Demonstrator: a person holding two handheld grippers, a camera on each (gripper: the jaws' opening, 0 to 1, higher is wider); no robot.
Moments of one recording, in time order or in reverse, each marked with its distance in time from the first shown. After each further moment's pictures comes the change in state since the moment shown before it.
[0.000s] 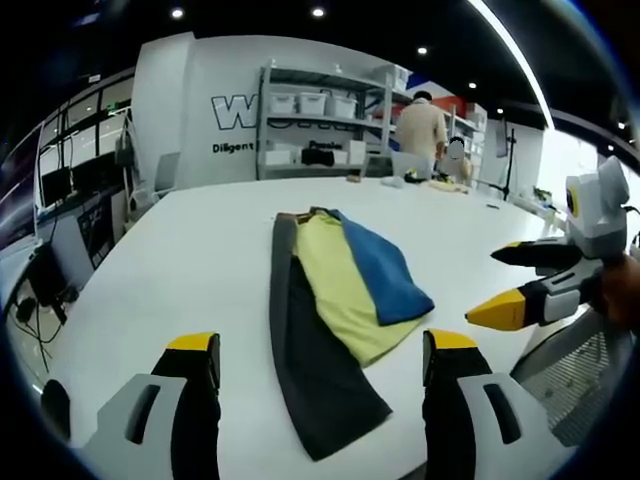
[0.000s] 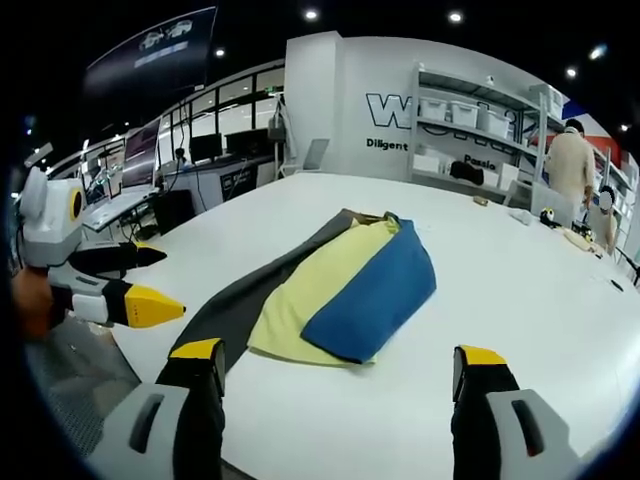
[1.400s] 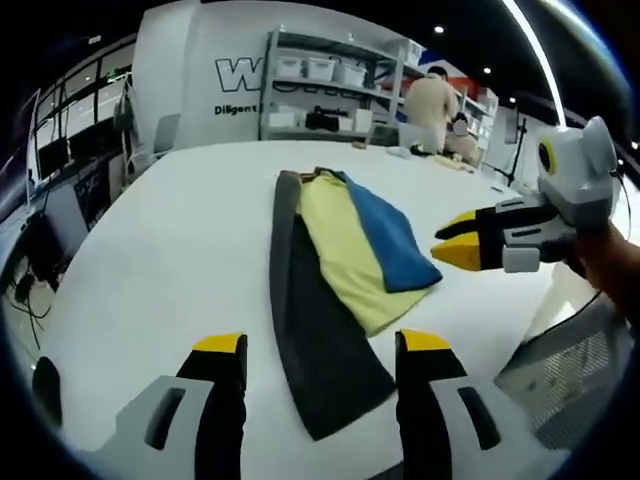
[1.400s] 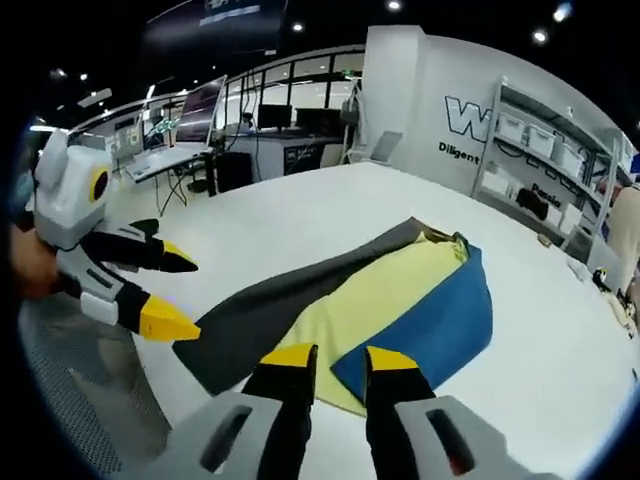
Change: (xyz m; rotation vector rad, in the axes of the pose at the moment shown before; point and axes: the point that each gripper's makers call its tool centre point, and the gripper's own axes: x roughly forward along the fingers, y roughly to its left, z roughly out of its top) left arm 0.012 0.009 -0.034 -0.061 0.174 -0.008; right arm 0.059 0.043 0.021 -0.263 0.067 0.237
